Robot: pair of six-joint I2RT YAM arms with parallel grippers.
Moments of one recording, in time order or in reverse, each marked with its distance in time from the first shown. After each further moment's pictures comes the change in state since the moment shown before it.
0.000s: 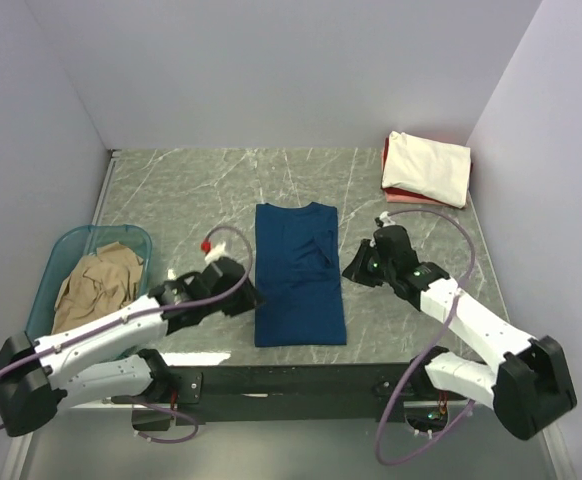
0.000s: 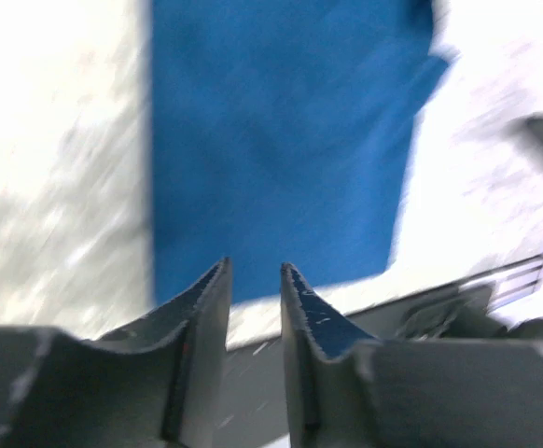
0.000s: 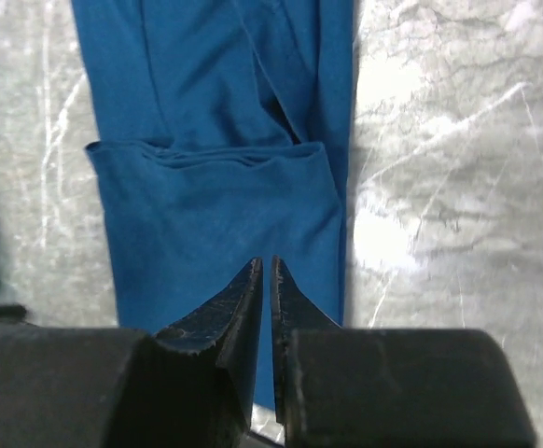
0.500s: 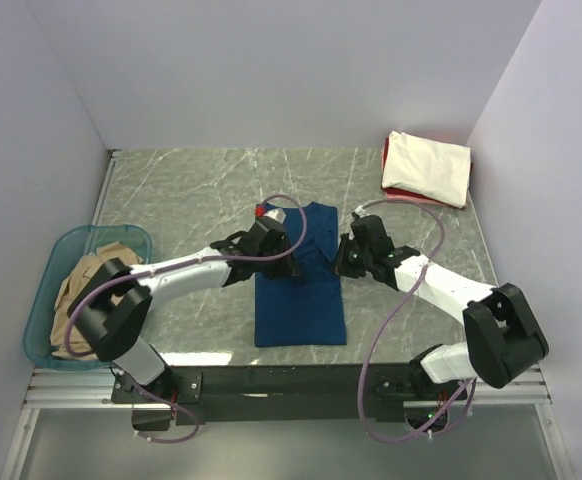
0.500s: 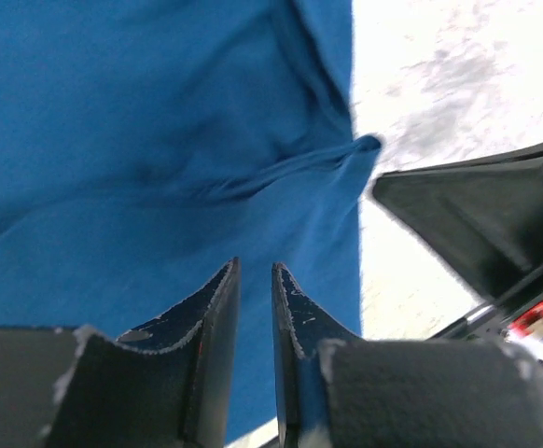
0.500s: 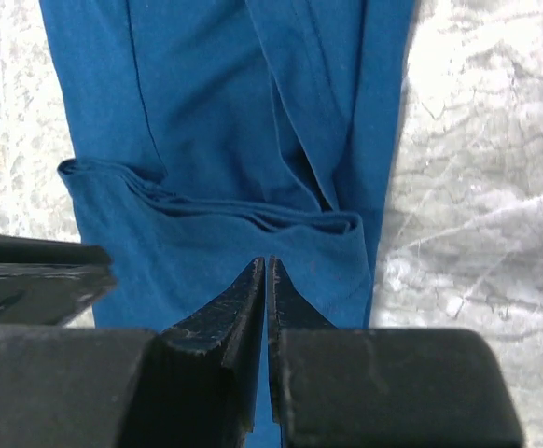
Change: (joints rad) left arm 0.116 0.578 0.341 0.292 0.179 0.284; right arm 0.045 0.303 0.092 0.133 -0.014 -0.049
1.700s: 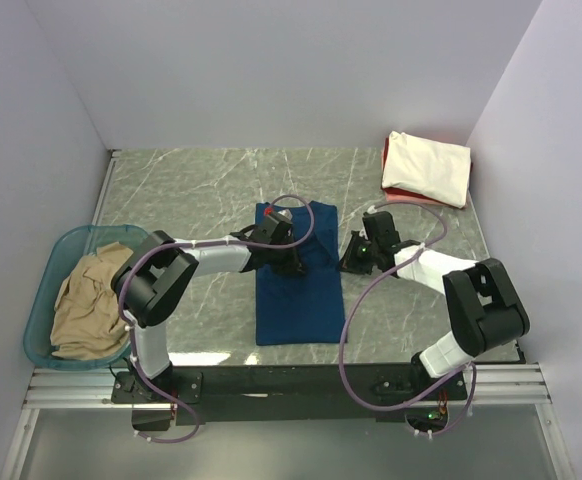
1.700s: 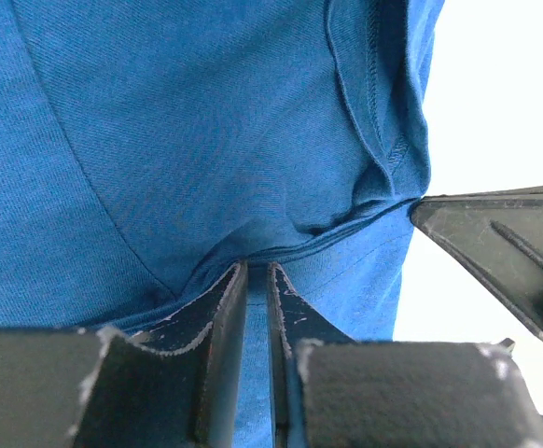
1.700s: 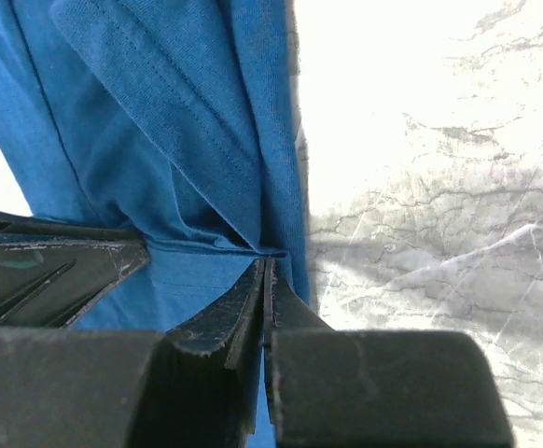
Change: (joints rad) left arm 0.077 0.310 0.117 0.120 0.130 -0.004; right arm -0.147 0.178 0.010 0.087 -0.106 0.012
